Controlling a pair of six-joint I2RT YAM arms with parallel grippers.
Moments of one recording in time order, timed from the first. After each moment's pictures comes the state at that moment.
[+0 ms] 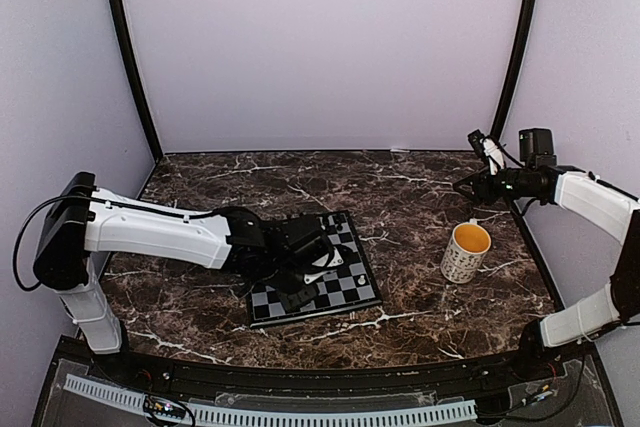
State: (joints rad) left arm -1.16 1.77 1.23 -0.61 -0.21 0.04; right arm 0.01 1.31 0.92 -0.32 -0.62 -0.33
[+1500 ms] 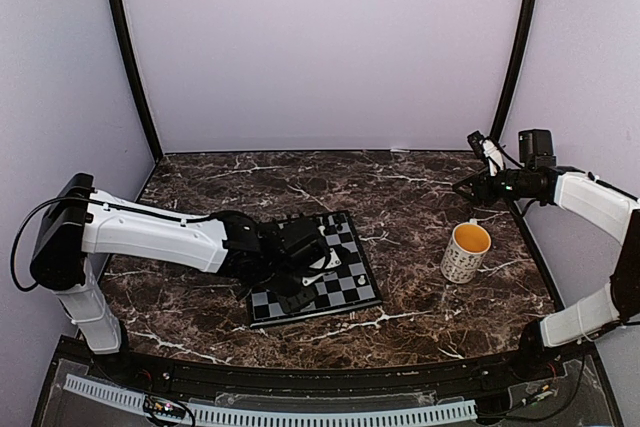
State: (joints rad) left arm -1.16 1.75 1.18 -0.56 -0.20 0.01; right arm 0.01 1.31 0.92 -0.32 -0.63 -0.34
